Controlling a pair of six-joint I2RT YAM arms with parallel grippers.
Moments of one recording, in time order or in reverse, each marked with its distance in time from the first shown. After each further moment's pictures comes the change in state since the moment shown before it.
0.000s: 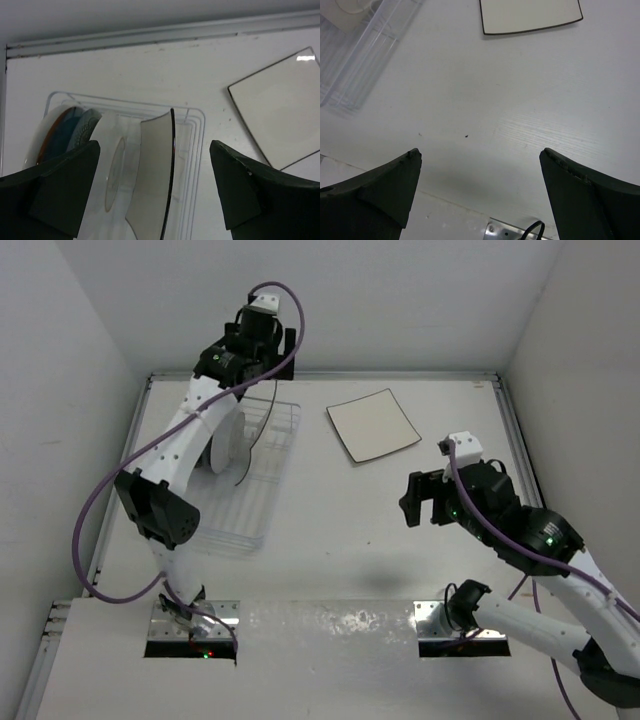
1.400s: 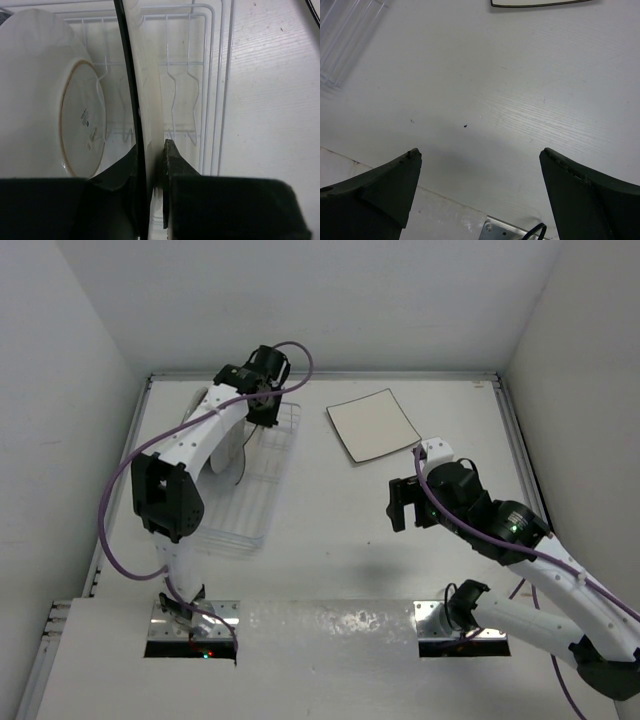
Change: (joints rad) left arm 0.055 0.056 -0.224 -0.204 0.133 0.048; right arm 0.000 0.068 -0.121 0.082 -0.063 -0.027
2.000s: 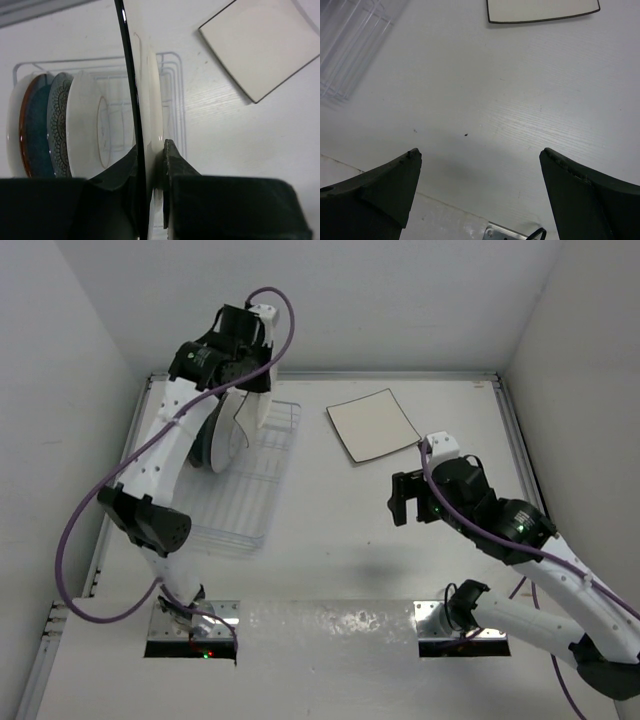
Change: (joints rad) left arm 0.003 -0.103 0.292 -0.094 0.087 0.005; right arm 0.000 0.003 0.033 0.002 0.015 0.002
